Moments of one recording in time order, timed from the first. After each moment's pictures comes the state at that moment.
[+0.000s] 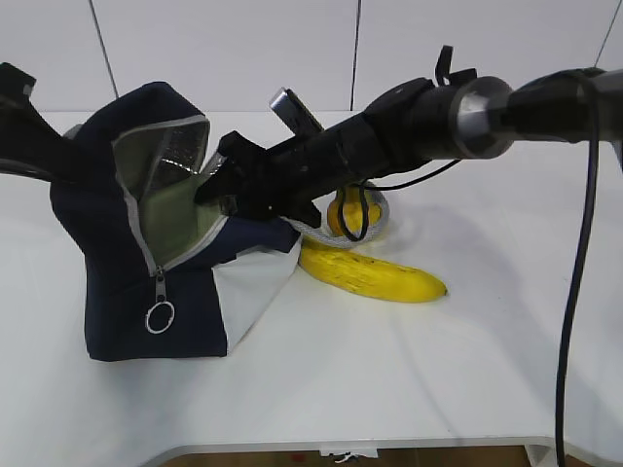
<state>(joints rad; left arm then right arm) -0.05 1.46 -1.12 -0.76 1.01 0.50 0.43 2.30 -1.72 1.27 0.77 -0.45</state>
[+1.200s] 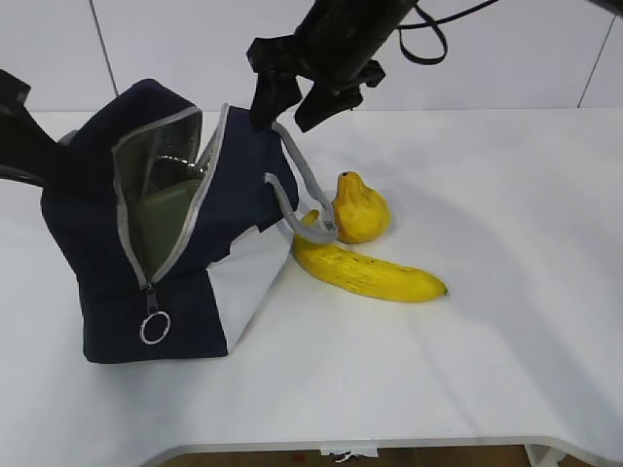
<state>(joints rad) -0.05 1.46 -1.12 -0.73 1.02 0.50 0.40 2.22 -2.24 0.43 1.23 -0.17</state>
